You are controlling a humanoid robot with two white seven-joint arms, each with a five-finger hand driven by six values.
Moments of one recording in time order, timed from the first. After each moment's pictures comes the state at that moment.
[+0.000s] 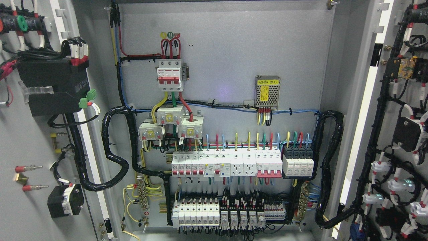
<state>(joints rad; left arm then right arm) 0.09 -0.04 0.17 -0.04 -0.13 -0.12 -0.25 -0.58 0.13 0.86 -1.56 -0.50 0.10 0.55</state>
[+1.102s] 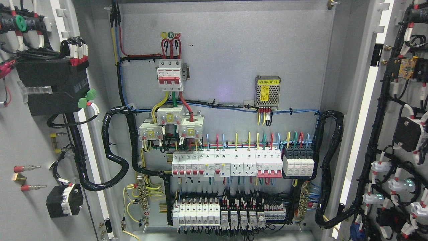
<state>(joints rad) 0.13 -0.05 0.15 -0.10 -0.13 -0.12 -0.25 -0.51 0.09 0.78 -1.53 -0.47 0.05 0.44</state>
